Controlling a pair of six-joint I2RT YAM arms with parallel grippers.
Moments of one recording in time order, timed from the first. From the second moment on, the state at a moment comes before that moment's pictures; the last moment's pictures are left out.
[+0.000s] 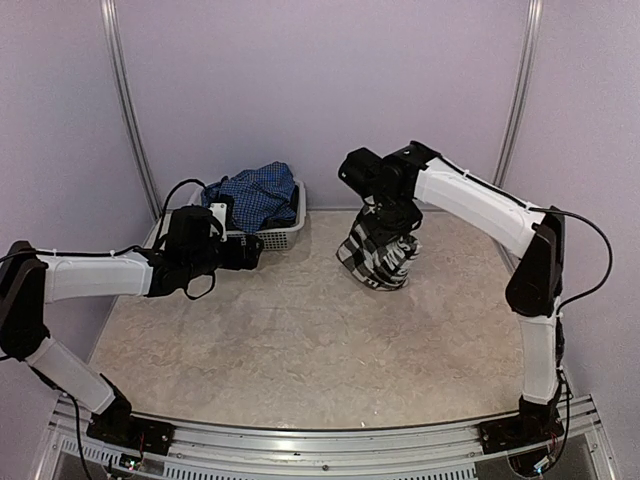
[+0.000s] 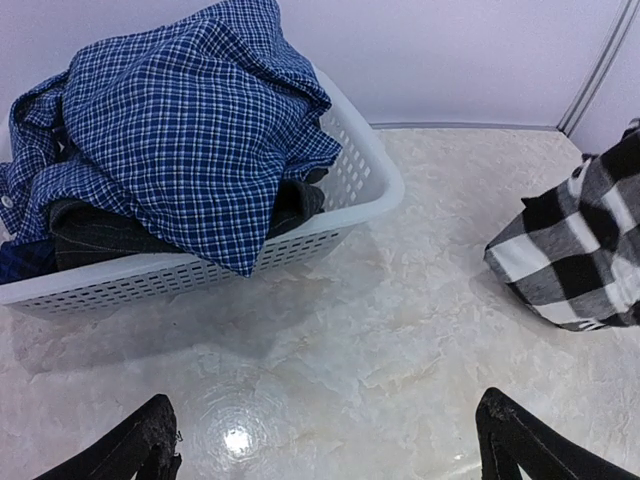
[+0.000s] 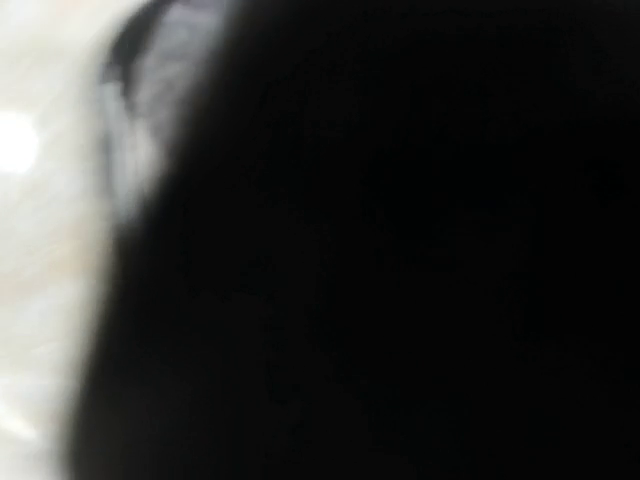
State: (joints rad) left arm -0.56 1.49 0.85 0.23 -0.16 -0.24; right arm 0.82 2.16 2.18 -1.32 0.58 0.24
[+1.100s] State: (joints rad) left arm -0.56 1.50 0.85 0.13 -0.12 -0.30; right arm 0.97 2.48 2.16 -1.36 0.65 0.33
